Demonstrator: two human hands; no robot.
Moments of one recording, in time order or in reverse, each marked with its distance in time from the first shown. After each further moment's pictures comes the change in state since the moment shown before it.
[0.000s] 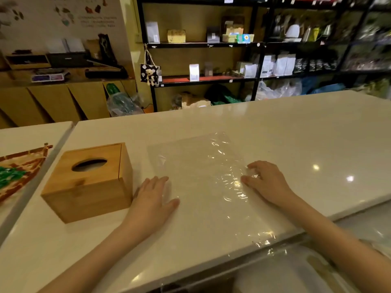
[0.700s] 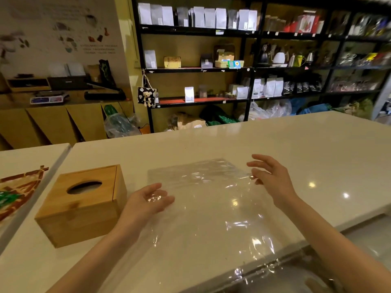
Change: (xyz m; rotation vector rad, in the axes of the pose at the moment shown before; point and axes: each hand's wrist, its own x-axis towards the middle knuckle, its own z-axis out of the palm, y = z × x) left_hand 0.014 0.021 -0.026 -0.955 0.066 -0.212; right_hand 0.009 -0.009 -0.043 0.893 0.223 0.056
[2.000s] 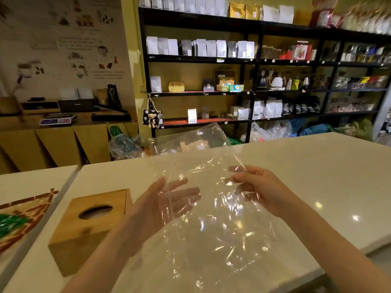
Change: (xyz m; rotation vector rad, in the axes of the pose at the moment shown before) left_hand 0.007 0.058 -0.014 -0.479 -0.552 -0.035; right_hand -0.016 -0.083 0.034 0.153 -0.417 0.144
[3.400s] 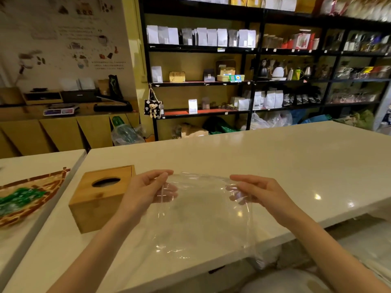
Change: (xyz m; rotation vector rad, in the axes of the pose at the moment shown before) left_hand -0.047 -0.013 0.024 0.435 0.466 0.162; right_hand -0.071 0.040 -0.008 -0.147 -0.032 -0.124
